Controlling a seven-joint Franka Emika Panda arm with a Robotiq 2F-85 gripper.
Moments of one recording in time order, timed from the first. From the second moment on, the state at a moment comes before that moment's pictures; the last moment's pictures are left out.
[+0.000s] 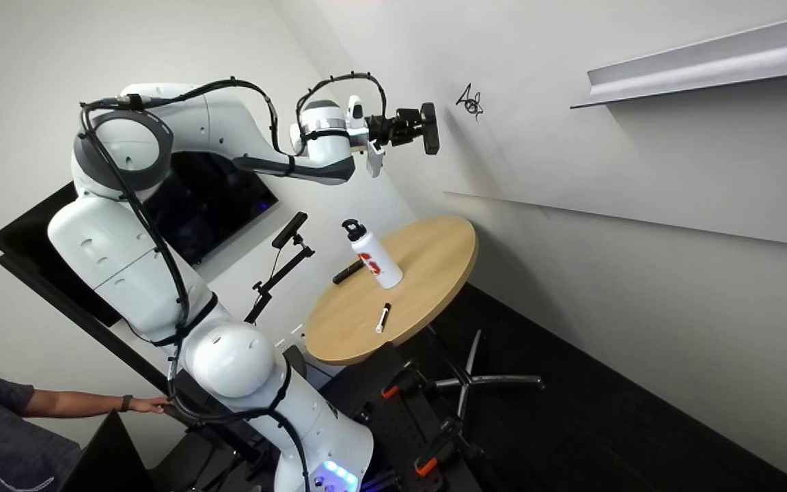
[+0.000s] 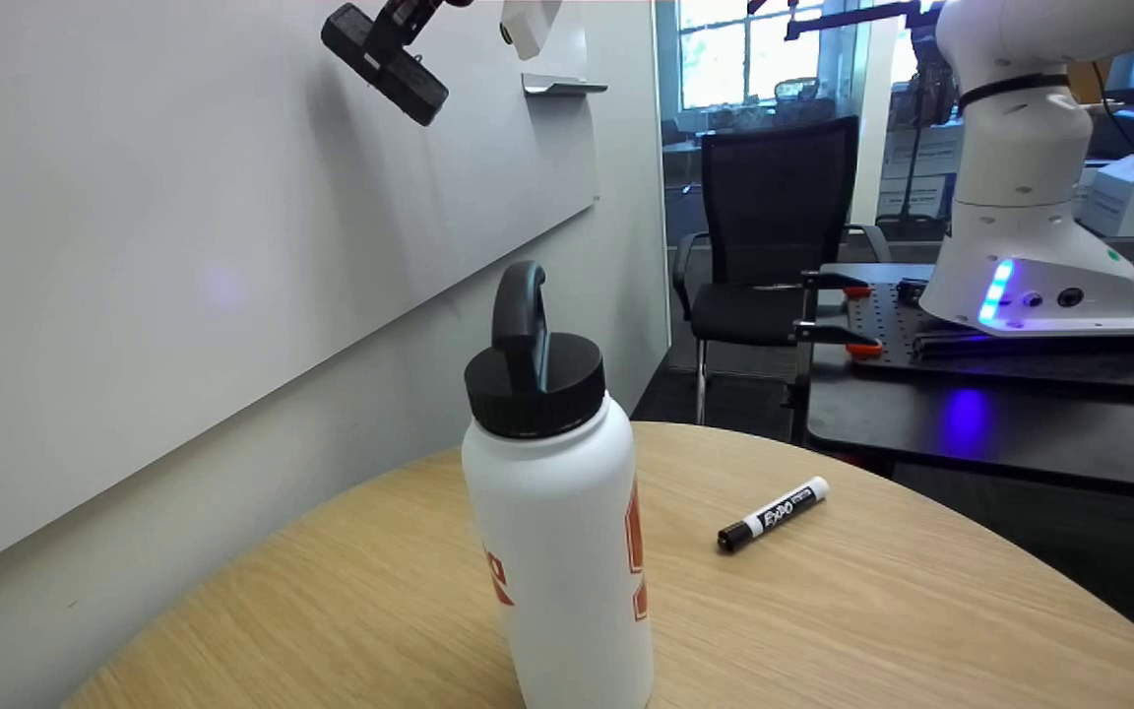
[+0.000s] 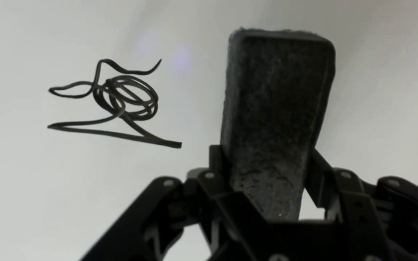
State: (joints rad) arm 0.47 0.03 0.07 -2.08 -1.50 2.59 1.28
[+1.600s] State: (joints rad) arm 0.40 0.03 0.06 -2.04 -2.11 2.68 2.09
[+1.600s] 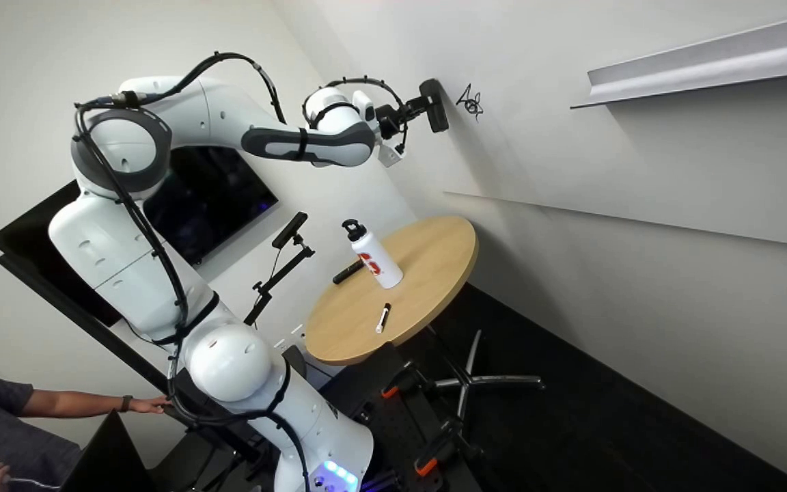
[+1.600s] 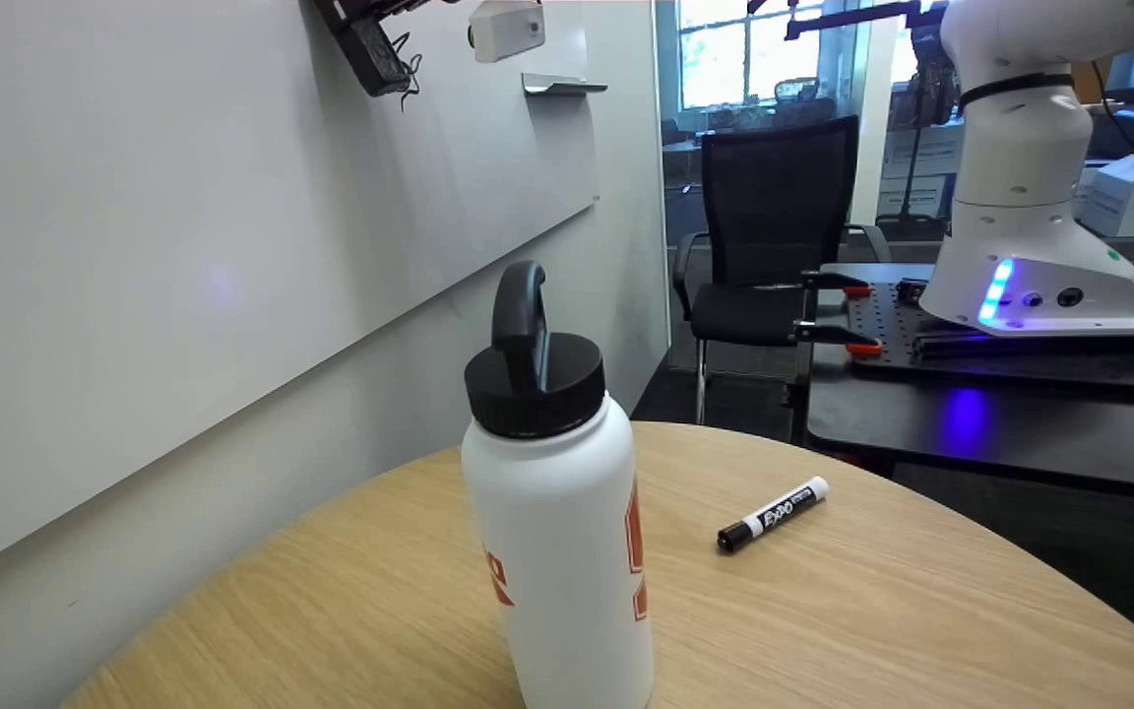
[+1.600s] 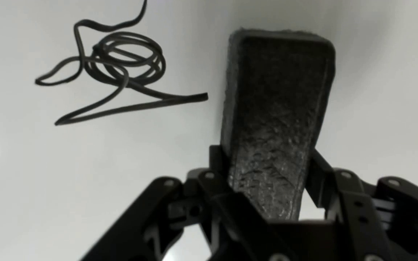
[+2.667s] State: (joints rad) arm 0.34 0.07 0.12 -2.04 -2.28 2.58 2.30
